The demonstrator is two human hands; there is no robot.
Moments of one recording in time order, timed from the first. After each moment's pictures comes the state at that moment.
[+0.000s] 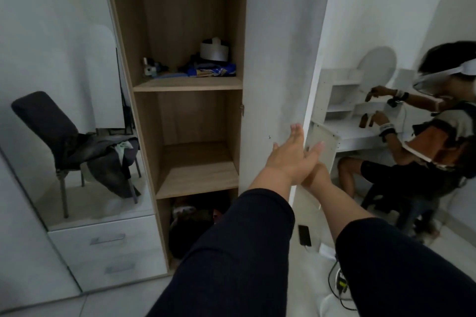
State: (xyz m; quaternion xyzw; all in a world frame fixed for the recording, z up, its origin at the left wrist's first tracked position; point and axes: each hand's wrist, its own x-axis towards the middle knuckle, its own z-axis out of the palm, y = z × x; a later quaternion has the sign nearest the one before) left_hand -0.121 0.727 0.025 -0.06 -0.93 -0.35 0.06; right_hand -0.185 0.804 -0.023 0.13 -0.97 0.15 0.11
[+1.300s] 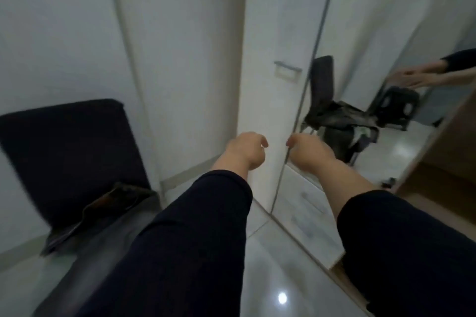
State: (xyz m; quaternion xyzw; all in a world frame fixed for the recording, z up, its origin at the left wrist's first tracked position) left_hand 0.191 0.283 -0.051 0.53 -0.82 -0.16 0.12; right_hand 0.033 0.315 -0.045 0.64 -0.76 0.12 -0.04
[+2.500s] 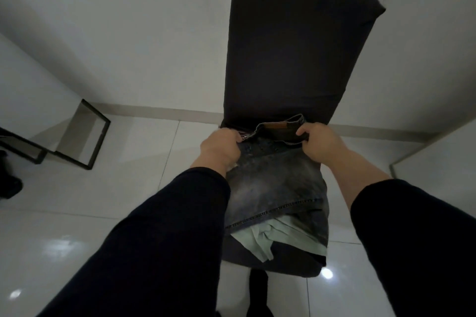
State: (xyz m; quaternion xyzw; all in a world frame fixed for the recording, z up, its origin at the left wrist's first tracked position) left_hand 0.657 0.300 -0.293 0.86 -0.44 -0.24 0.11; right_hand 0.477 0.164 -0.274 0.86 -0.47 -0.04 -0.20
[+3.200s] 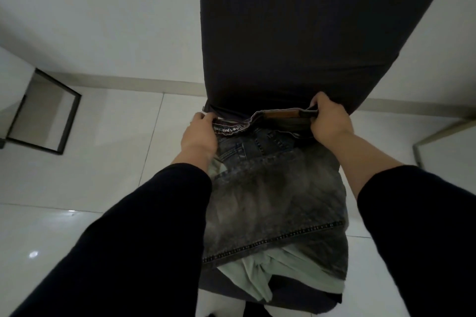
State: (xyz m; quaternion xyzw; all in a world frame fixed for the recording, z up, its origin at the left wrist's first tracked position) left_hand 0.717 0.211 -0.445 0.90 -0.36 -0.20 0.15; right_hand 0.521 0.050 -0.403 0.82 -0.52 0.04 -0.21
